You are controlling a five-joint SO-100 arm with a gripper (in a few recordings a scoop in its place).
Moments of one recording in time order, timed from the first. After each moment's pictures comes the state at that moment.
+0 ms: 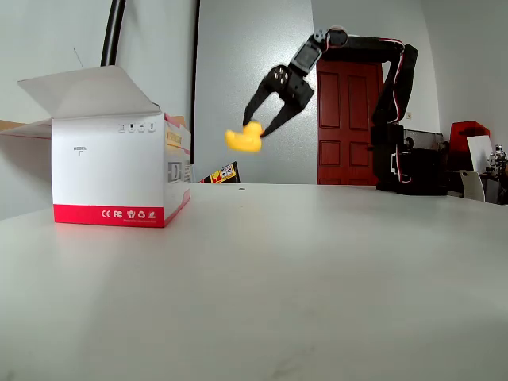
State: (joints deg) arm -3.3 112.0 113.7 56.1 -15.6
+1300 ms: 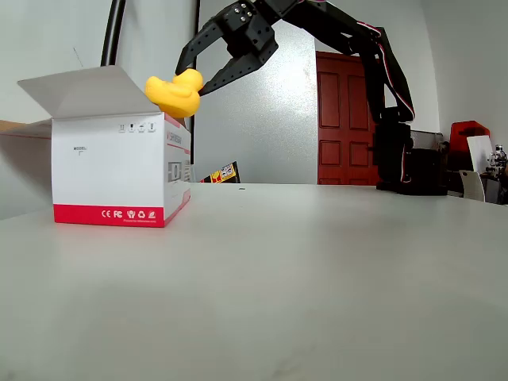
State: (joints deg) arm -27.9 67.1 53.8 65.0 -13.1
